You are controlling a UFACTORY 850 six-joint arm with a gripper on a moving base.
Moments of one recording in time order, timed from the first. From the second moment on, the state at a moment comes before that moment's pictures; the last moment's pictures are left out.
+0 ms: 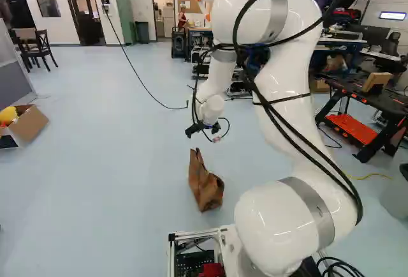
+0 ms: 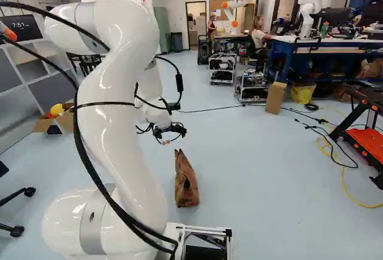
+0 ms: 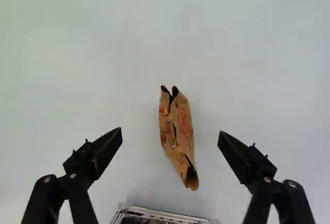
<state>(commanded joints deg) 8.9 -35.6 -48.6 0.0 13.8 0.0</state>
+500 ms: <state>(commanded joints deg) 8.8 -42.3 -53.8 0.0 9.7 0.0</state>
